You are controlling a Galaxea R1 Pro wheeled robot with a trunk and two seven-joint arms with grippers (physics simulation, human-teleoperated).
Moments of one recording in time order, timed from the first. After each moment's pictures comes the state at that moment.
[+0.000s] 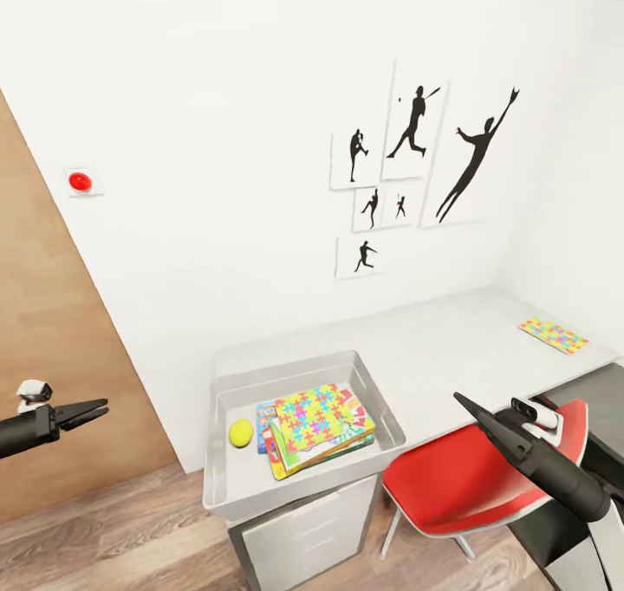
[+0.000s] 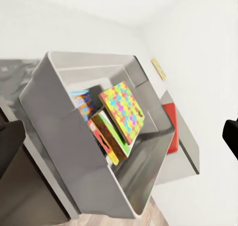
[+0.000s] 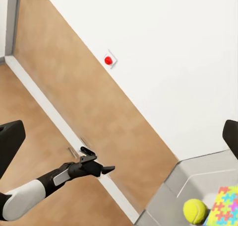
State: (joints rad) left arm -0.59 0.61 0.39 -0.74 0.11 0.76 -1.57; right arm -0.22 -0.18 -0.44 -1.41 -0.63 0.62 1.39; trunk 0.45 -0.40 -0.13
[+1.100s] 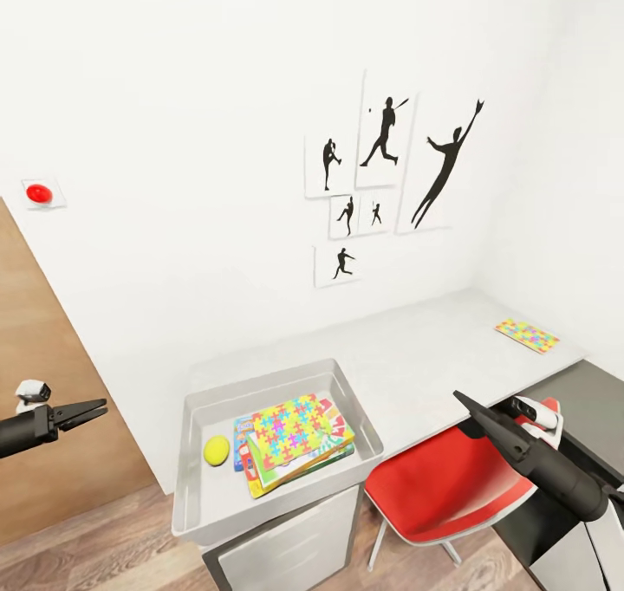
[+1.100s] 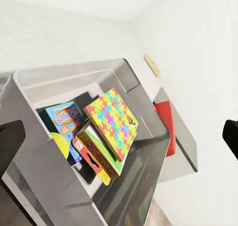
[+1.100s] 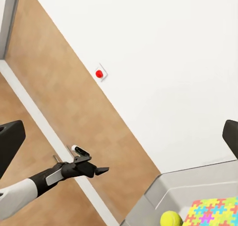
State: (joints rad) left arm -0.59 0.61 0.40 -0.74 0.11 0.75 -1.57; right arm -0.22 -0.18 -0.43 -1.41 -0.63 0.57 1.39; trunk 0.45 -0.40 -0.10
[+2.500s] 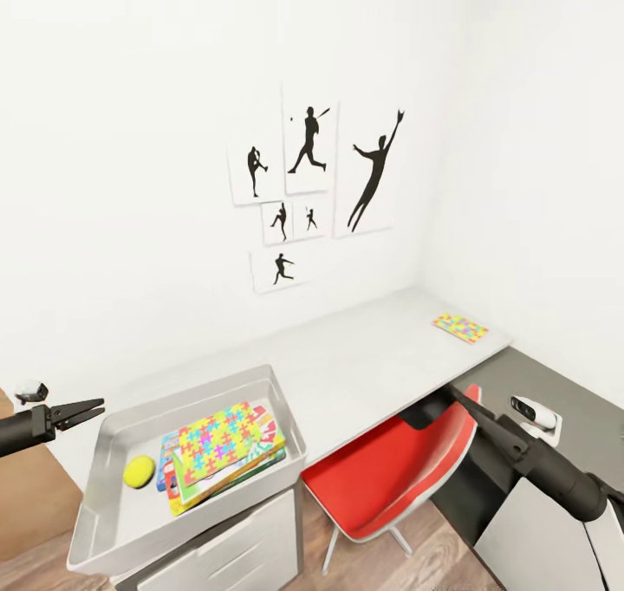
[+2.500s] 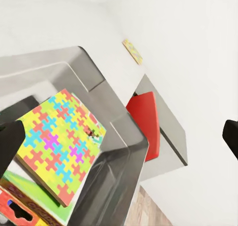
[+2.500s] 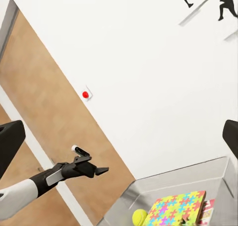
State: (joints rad) left arm -0.59 0.62 0.40 -0.74 0.11 0.75 -1.57; right arm -0.22 -0.18 -0.43 -1.41 -0.63 0.57 1.38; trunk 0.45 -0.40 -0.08
